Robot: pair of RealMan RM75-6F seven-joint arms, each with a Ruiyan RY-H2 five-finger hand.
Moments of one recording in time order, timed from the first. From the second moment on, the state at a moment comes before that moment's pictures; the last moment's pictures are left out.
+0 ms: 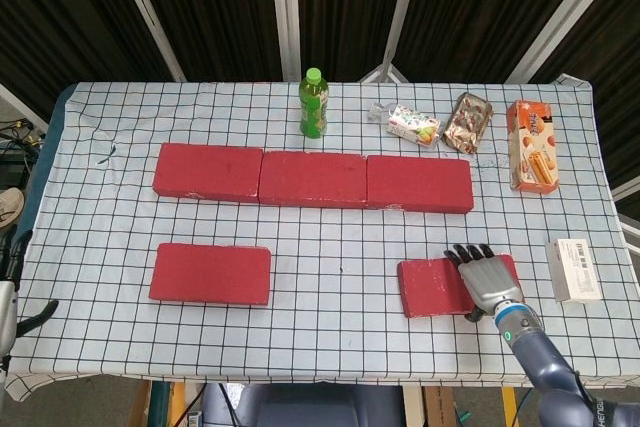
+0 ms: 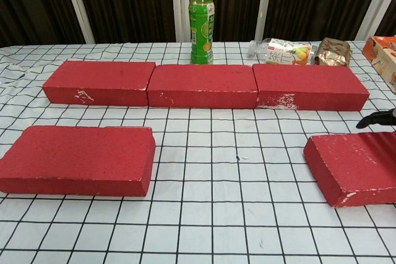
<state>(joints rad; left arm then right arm) 0.01 -1.18 -0.07 -1.74 1.49 1.64 0.33 0.66 -1.09 -0.03 -1.94 -0.70 0.90 -0.71</state>
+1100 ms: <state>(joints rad) 0.01 -1.19 -0.07 -1.75 1.48 1.64 0.36 0.70 -1.15 -0.07 -1.88 -0.71 0.92 -0.68</state>
